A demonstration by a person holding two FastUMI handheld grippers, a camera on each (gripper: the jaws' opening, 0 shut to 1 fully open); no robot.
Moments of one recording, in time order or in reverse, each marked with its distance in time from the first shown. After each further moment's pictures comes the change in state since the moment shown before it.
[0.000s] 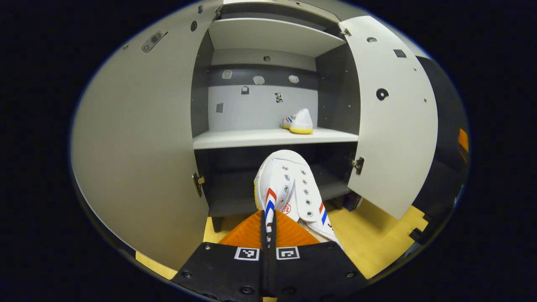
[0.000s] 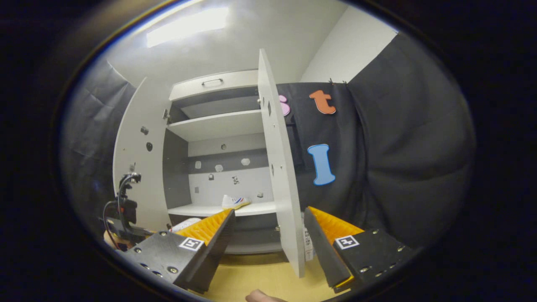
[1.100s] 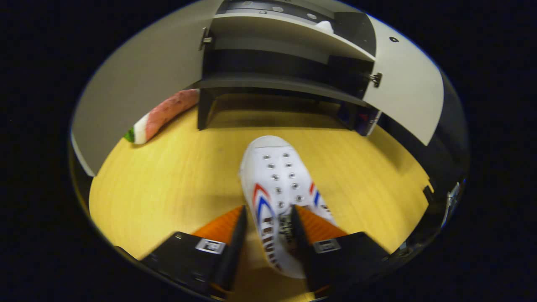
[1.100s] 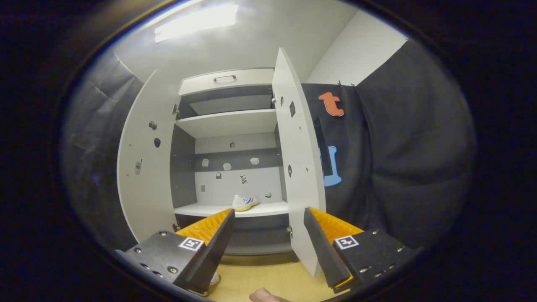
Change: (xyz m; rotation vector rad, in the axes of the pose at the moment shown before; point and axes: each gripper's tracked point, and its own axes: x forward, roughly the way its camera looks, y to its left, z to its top) left arm -0.015 0.011 -0.285 -0.067 0.470 -0.057; right arm 0.004 0.052 -0.007 -0.023 0.020 0.014
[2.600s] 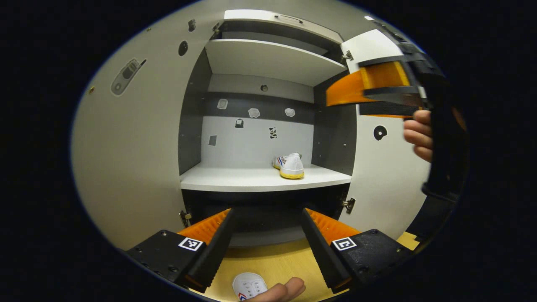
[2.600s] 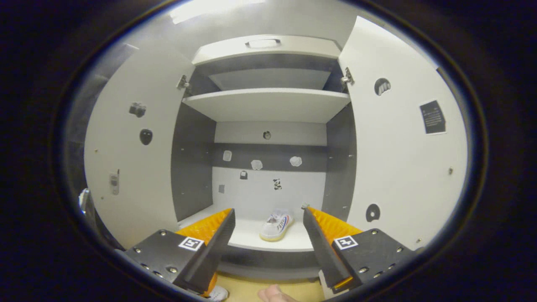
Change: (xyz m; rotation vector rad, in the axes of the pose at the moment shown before) left arm -0.122 -0.060 0.304 0.024 -0.642 0.047; right arm 0.172 0.132 0.041 -0.117 0.129 0.237
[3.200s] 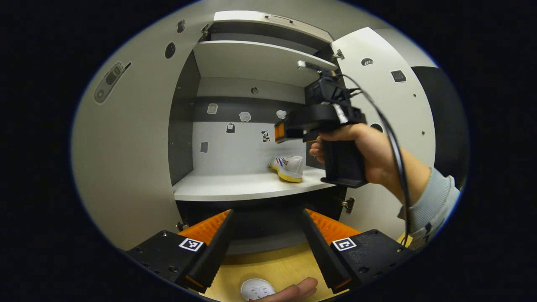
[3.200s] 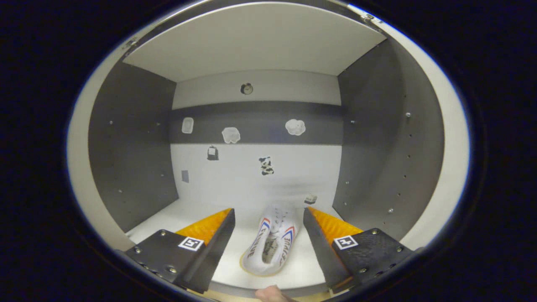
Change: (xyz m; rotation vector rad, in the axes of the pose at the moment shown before) left arm 0.020 -0.001 0.011 0.066 -0.014 -0.091; right arm 0.213 -0.032 -0.071 0.031 0.197 -0.125
